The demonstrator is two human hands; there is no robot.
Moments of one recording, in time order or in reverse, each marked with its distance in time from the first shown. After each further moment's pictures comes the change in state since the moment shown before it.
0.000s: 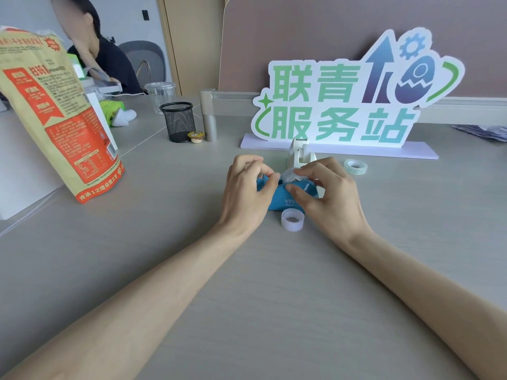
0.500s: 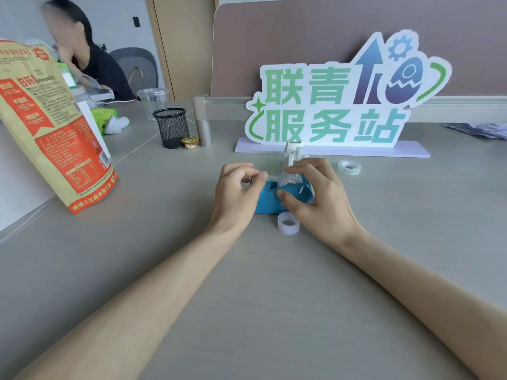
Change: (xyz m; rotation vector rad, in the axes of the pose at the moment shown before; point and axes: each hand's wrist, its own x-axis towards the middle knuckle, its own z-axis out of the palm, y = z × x) left_hand 0.005 -0.001 -0.004 -0.231 0.000 -0.241; right_hand 0.002 -0.001 0.002 -0.033 -0.080 0.013
